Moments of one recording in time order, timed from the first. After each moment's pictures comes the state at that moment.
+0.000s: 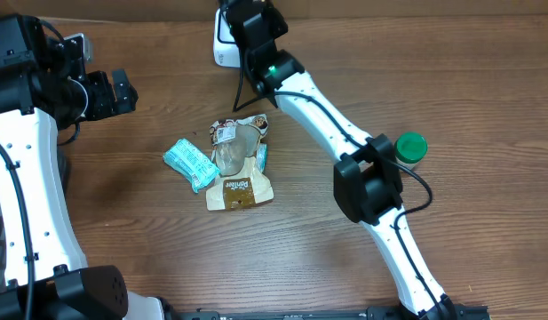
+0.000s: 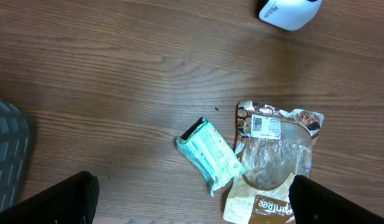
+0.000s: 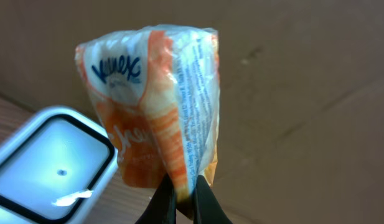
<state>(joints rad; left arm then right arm) 0.27 1.66 1.84 -1.28 0.23 -0.01 0.59 2.58 2.39 -0.17 0.61 -0.40</state>
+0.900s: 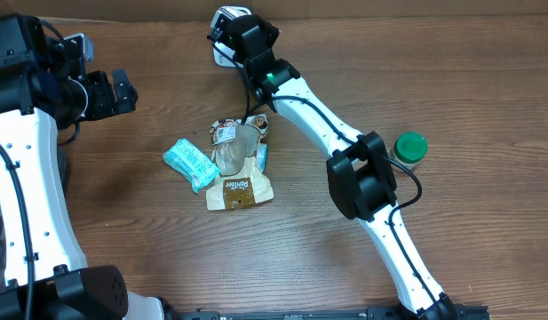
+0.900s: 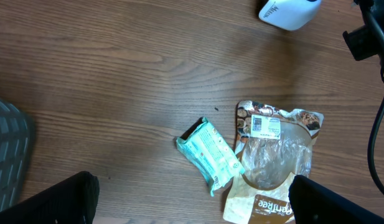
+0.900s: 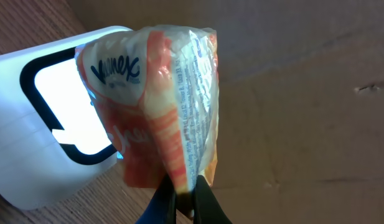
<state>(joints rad) 0.27 1.66 1.84 -1.28 0.23 -0.01 0.58 2.64 2.39 -0.21 0.48 -0.80</state>
